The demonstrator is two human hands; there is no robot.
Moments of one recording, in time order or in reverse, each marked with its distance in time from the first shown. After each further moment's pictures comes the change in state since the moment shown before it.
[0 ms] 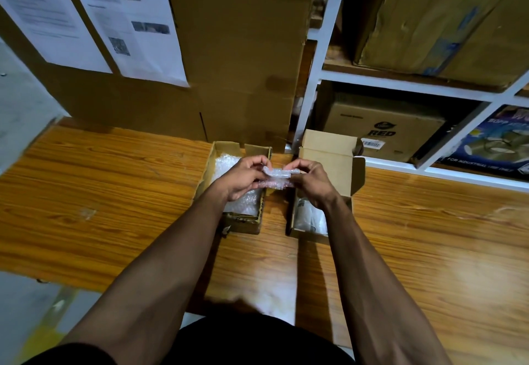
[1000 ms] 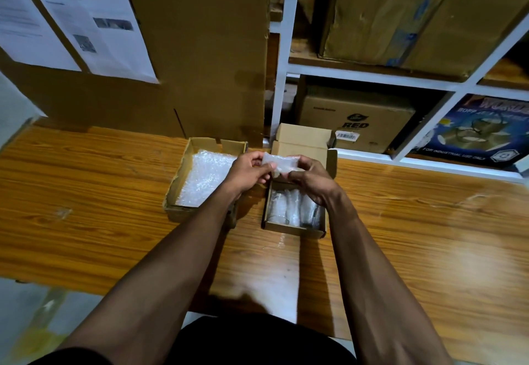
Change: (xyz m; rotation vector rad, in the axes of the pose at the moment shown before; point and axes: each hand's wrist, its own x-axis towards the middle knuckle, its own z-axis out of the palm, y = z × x) left_hand 0.016 -0.003 0.081 0.223 0.213 0.130; right_hand -0.022 0.000 -0.078 0.258 -0.055 0.173
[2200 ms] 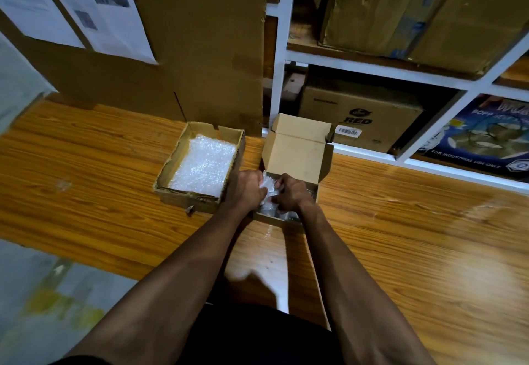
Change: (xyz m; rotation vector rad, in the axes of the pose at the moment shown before) left_hand -0.021 -0.047 0.057 0.951 0.269 0.038; right_hand 0.008 0.052 -0.009 -1.060 0.106 0.154
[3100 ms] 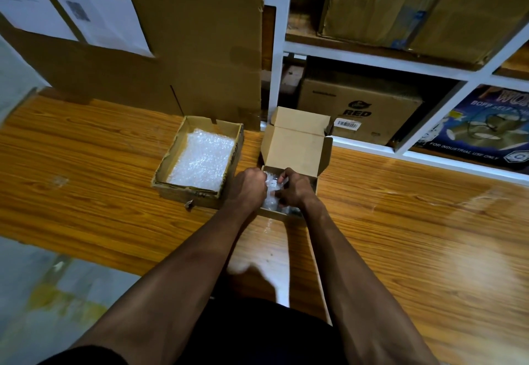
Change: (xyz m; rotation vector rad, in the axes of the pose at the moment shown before) left_hand -0.008 0.008 0.008 0.292 -0.016 0.156; right_hand -0.004 0.013 0.000 0.153 0.023 0.007
